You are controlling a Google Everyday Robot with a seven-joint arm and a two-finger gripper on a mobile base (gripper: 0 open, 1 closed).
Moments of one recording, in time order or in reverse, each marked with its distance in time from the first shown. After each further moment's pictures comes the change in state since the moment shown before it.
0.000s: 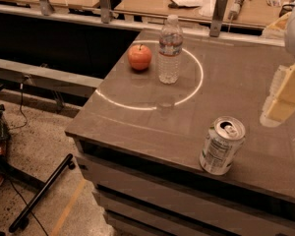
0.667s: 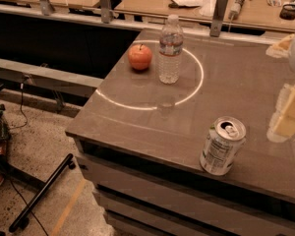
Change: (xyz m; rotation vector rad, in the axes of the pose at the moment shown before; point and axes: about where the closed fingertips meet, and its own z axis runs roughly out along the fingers) arm 0.032 0.012 0.023 -0.054 0.017 0.031
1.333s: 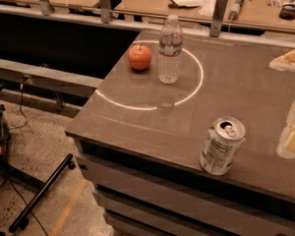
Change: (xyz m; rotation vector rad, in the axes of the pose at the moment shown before) arm 0.008 0.025 0.001 -0.065 -0.047 -0.014
